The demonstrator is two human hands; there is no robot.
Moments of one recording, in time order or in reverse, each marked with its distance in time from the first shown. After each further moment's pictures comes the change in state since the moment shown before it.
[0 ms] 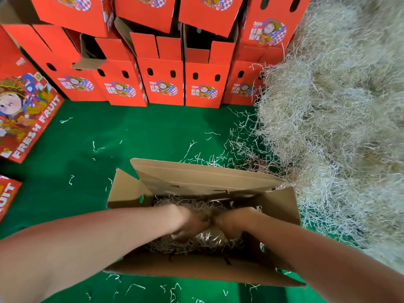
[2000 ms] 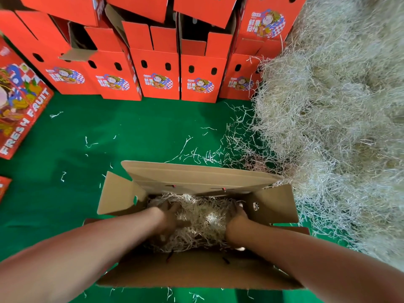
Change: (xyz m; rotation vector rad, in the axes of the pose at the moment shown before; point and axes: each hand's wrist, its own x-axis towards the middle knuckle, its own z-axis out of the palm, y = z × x) left_hand -0.012 -0.024 0.046 -0.212 -0.170 -0.278; right_hand 0.008 -0.010 0.032 -0.475 -0.224 0.177
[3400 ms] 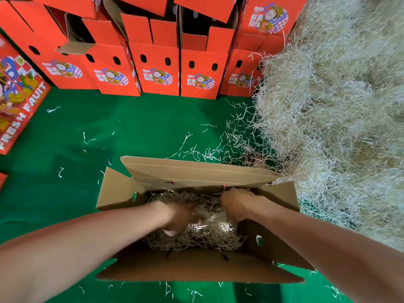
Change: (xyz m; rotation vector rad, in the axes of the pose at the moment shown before) left_hand 0.008 0.013 -0.011 -0.067 0.261 0.193; right_hand -0.041 0.047 -0.029 0.765 0.208 0.047
